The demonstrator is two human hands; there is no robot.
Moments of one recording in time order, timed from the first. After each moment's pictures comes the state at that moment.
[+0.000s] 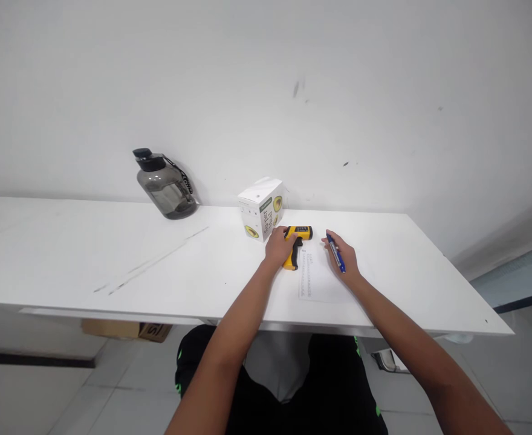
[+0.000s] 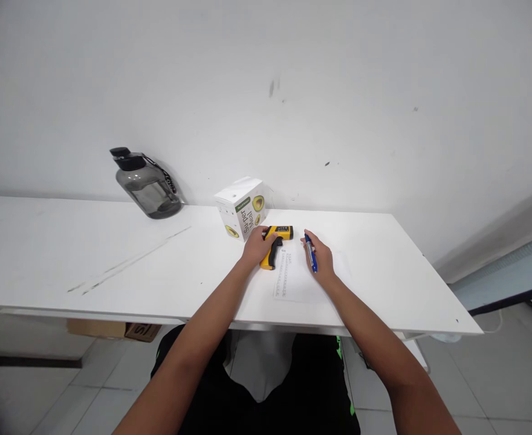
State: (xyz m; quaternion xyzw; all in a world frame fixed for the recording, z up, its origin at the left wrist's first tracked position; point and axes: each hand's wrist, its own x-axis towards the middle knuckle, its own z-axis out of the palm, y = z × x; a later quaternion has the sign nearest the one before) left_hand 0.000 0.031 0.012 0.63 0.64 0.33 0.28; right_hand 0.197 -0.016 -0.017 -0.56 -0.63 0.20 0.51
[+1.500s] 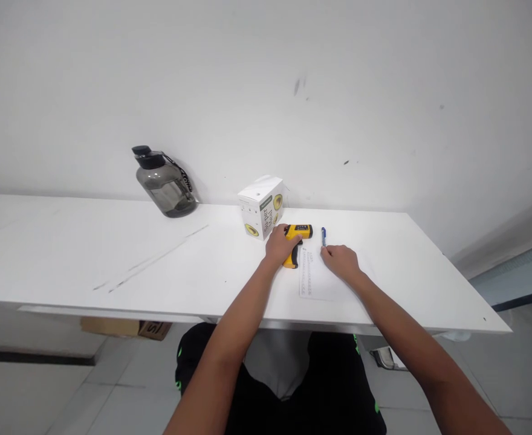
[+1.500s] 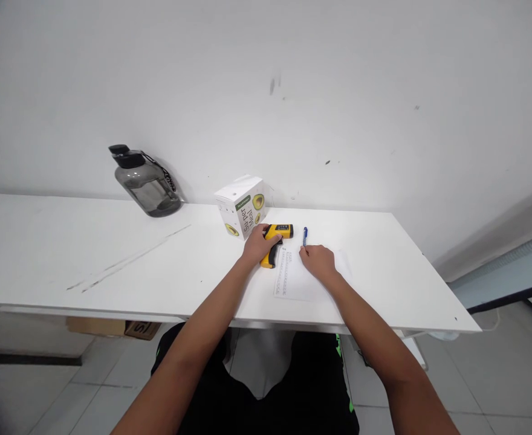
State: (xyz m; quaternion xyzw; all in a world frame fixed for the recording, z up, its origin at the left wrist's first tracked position) left_hand 0.000 0.032 0.008 0.64 0.63 0.34 0.28; right_hand 0.191 -0.016 0.005 -0.72 -0.67 0.10 0.12
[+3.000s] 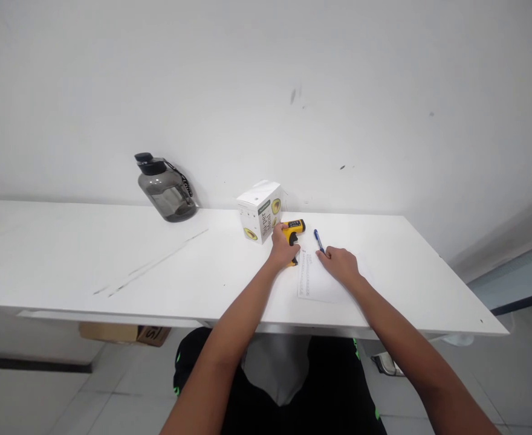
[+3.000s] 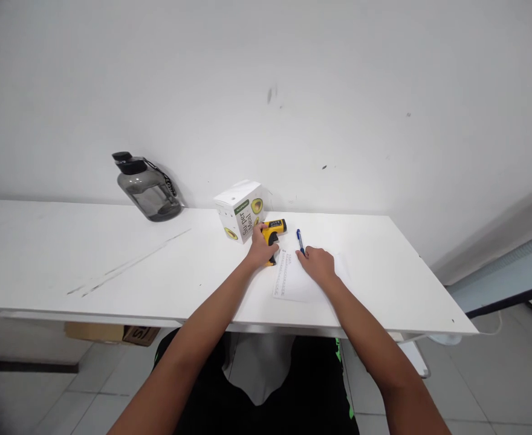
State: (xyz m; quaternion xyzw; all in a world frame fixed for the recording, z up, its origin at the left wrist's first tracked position) left_hand 0.012 0.026 0.003 0.61 0.57 0.43 0.34; right_hand 0.195 -0.020 0.004 -0.73 -0.66 0.09 0.14
